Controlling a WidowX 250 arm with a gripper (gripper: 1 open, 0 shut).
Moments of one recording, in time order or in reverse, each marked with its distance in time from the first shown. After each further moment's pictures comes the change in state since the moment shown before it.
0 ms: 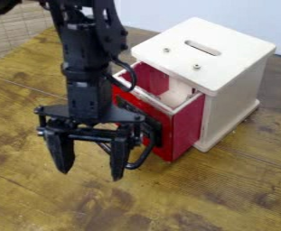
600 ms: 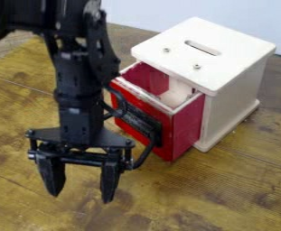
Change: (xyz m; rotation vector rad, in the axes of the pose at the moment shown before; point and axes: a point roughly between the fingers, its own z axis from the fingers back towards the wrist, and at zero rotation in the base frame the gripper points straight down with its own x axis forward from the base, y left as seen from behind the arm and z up) arm -0.005 0.009 -0.023 0.023 -0.009 0.038
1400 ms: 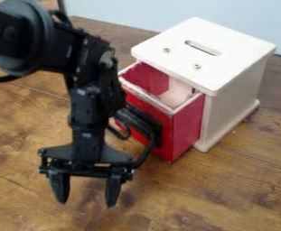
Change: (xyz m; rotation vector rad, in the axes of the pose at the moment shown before) arm 0.026 0.003 -0.034 0.069 -0.039 0.125
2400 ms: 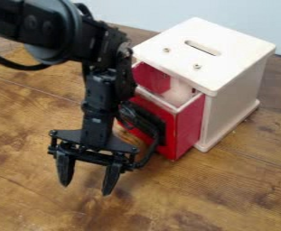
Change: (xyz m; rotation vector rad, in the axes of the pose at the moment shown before) arm 0.020 -0.008 0.000 0.061 0.038 -0.116
